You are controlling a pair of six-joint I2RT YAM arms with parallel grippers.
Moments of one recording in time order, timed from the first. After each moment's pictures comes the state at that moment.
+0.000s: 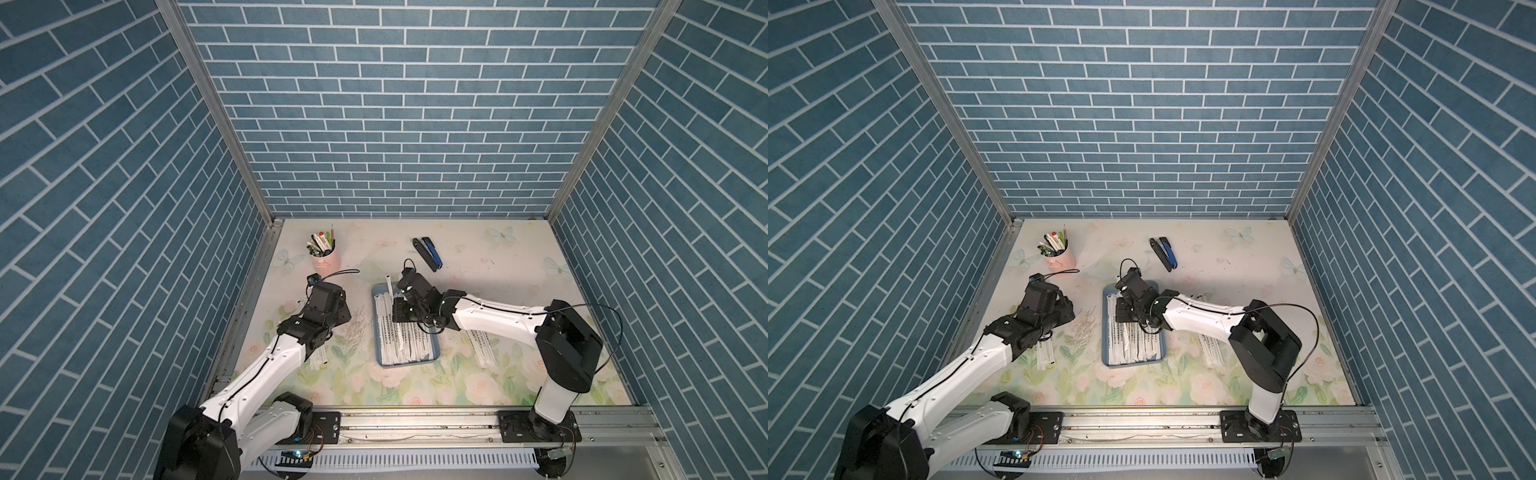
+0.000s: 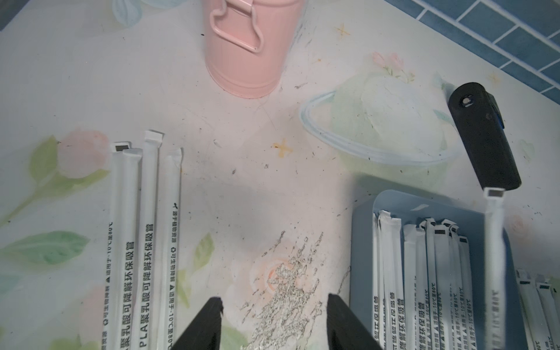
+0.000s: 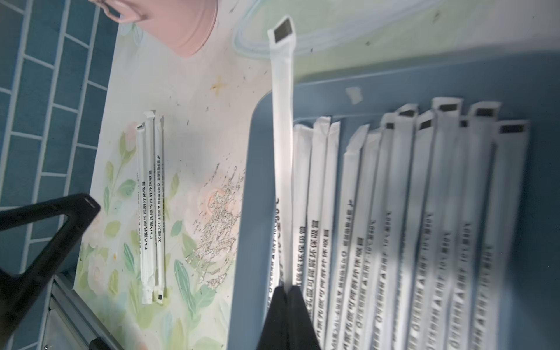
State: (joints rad) left arm -0.37 1.03 0.61 -0.42 -0.23 -0.66; right arm 1.01 1.79 1.18 -0.24 0.00 0.81
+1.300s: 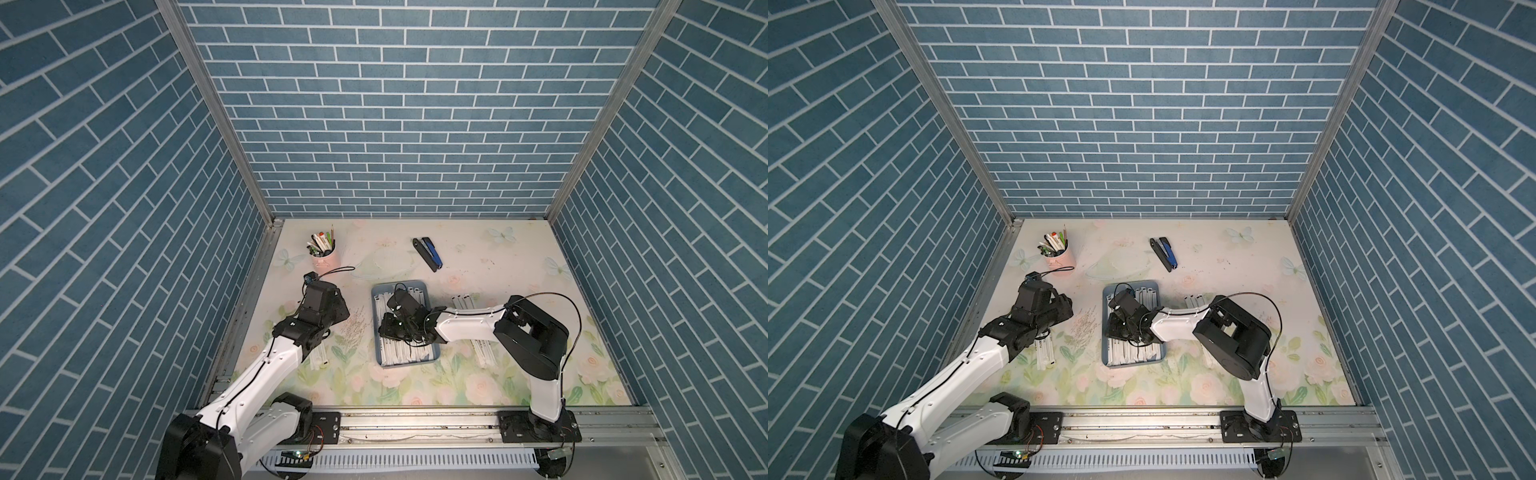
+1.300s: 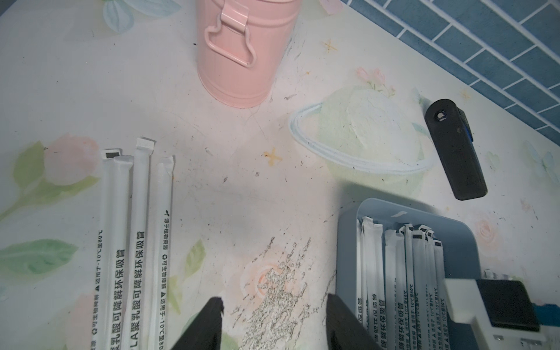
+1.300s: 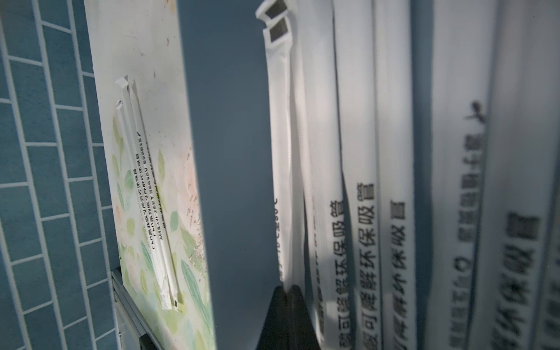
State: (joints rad) left arm -0.34 1.00 0.61 -0.40 -0.17 -0.66; right arm 1.05 1.95 1.10 0.02 -0.15 1.07
